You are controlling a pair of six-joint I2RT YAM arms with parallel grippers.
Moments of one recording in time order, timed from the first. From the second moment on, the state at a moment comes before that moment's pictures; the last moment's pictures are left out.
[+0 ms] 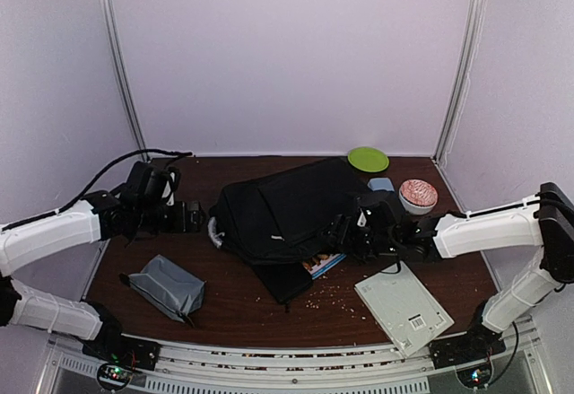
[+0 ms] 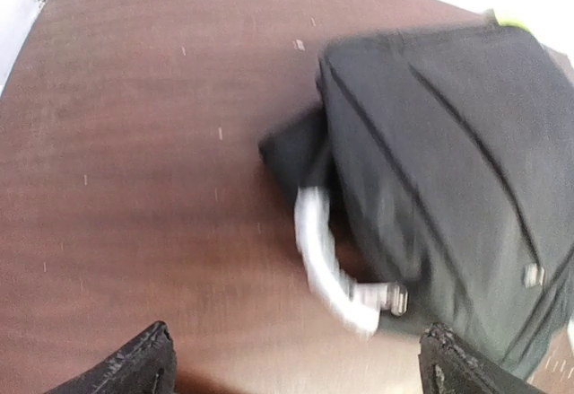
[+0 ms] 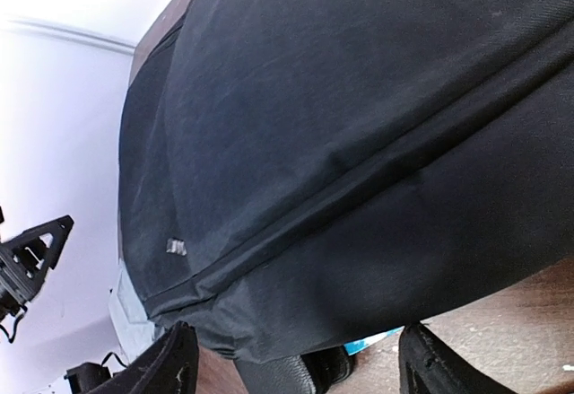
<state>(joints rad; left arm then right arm) -0.56 1.16 0.78 -0.40 -0.17 -0.46 0.86 1.48 0.75 0.11 0.02 1.10</state>
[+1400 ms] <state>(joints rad) -0.44 1.28 0.84 -0.17 0.02 -0.54 0.72 1.80 1.37 -0.19 -0.15 0.83</state>
